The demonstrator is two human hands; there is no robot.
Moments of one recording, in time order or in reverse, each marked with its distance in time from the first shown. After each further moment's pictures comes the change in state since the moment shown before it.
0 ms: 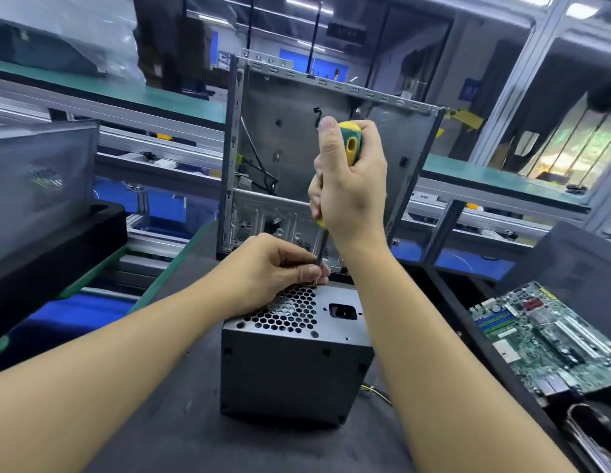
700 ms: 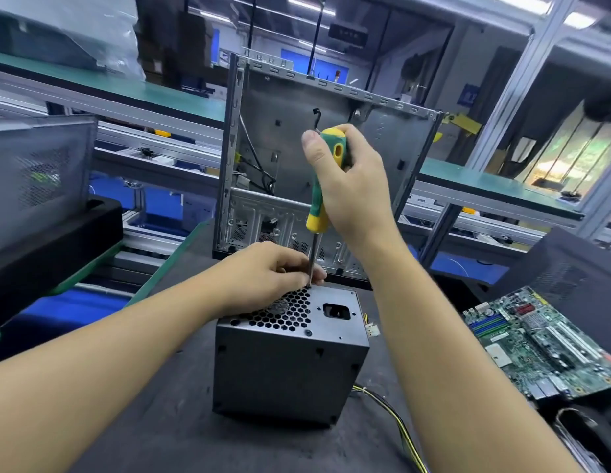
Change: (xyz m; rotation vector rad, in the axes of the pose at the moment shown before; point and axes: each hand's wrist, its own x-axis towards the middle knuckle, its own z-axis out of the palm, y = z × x) left_hand -0.005 0.014 -0.002 0.199 -0.118 -0.154; right_hand 0.001 -0.015 -0.015 -0.349 -0.160 0.004
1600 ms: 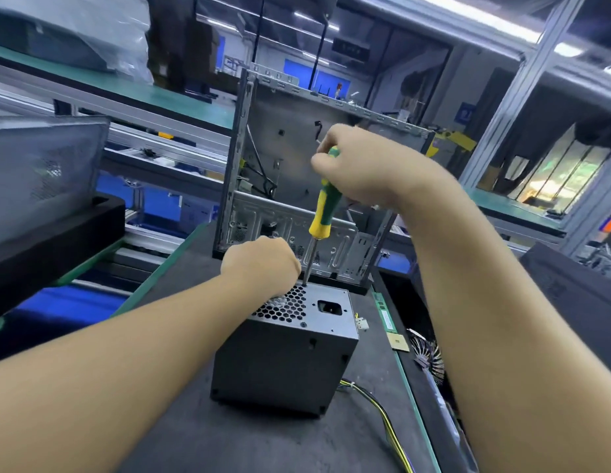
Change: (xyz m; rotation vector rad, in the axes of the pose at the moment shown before) left_hand 0.033 0.010 0.019 0.672 0.240 -0.403; right_hand 0.036 -0.062 -0.030 -0.821 -0.551 0.114
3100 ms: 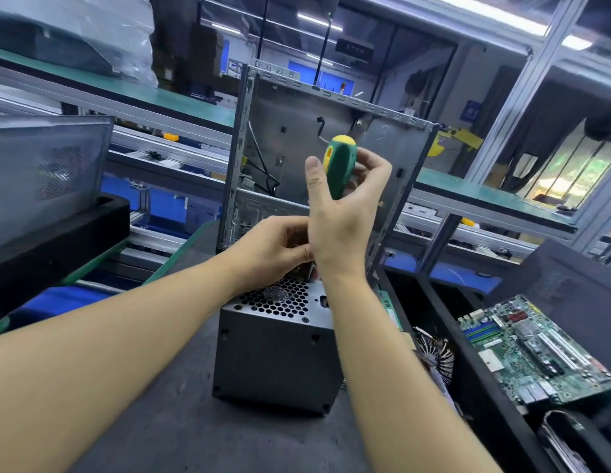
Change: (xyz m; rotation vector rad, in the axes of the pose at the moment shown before) left_hand -0.006 -0.017 -0.007 -0.958 0.031 0.607; right_hand -0.015 0.001 0.111 1.038 0.907 -0.032
